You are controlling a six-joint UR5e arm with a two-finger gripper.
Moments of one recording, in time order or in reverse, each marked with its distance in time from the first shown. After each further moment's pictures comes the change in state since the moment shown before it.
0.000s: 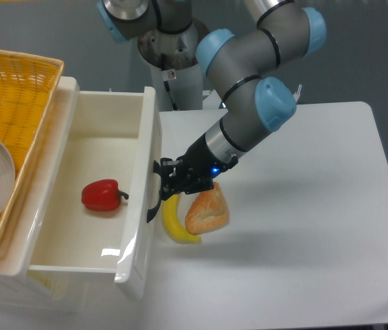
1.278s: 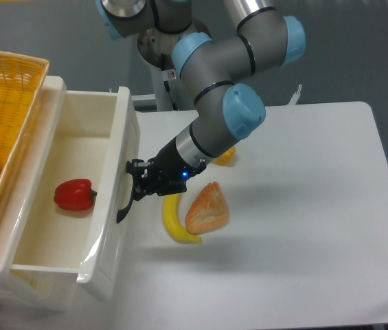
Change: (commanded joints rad) arm -0.057 -0.015 0.002 0.009 -0.006 -0.015
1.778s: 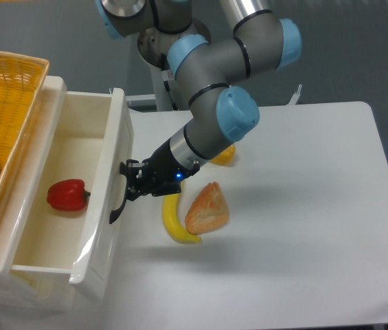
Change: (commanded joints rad) arm -0.049 0.006 0.000 0.002 0.000 -0.035
